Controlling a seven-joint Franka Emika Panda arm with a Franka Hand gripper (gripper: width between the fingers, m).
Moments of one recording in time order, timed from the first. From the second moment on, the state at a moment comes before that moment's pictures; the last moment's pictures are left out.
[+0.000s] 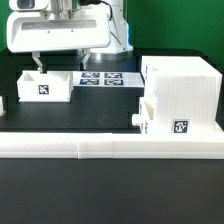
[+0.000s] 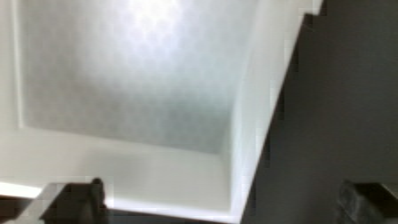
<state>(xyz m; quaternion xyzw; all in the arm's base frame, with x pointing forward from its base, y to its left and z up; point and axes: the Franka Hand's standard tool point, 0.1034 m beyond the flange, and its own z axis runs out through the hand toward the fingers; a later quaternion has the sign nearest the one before) 0.420 -0.105 0.051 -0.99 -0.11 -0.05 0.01</state>
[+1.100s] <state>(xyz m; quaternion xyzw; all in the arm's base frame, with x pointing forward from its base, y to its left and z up) 0.392 -0.095 0.005 -0.99 -0.10 -0.06 0.00</state>
